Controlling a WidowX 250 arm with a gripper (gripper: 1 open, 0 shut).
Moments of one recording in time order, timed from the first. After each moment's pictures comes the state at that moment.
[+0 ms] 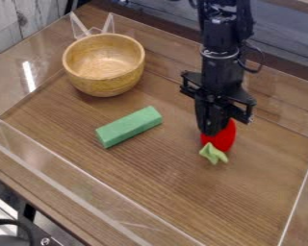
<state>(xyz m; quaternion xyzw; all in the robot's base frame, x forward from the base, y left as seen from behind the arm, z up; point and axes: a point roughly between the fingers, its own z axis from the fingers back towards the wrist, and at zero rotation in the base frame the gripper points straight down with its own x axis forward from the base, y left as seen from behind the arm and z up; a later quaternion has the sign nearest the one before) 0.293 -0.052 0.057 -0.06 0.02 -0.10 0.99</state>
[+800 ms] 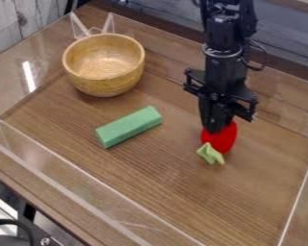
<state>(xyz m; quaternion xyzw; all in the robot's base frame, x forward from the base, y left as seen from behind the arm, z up) 0.298 -0.054 0.057 -0.06 0.01 -0.10 0.99</state>
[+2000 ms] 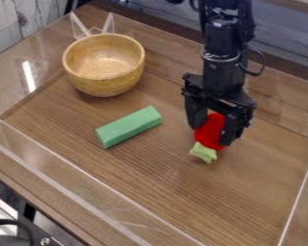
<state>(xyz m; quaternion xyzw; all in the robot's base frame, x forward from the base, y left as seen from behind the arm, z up) 0.292 -0.054 0.053 -0.07 0.02 -0.11 0.99</state>
